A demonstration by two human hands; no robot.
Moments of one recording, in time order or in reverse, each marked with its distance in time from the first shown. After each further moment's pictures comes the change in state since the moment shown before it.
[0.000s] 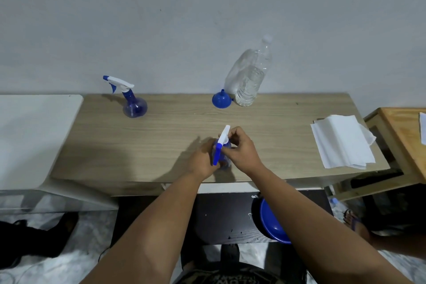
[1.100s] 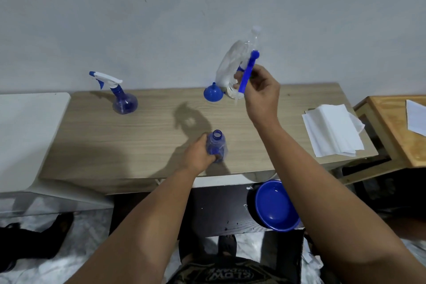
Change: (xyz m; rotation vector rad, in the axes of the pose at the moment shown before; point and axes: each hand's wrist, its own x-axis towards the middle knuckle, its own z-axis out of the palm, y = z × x) left_hand -0.008 0.012 -0.001 -0.058 -0.014 -0.102; right_hand 0.035 -0.116 -0.052 0.320 0.388 -0.293
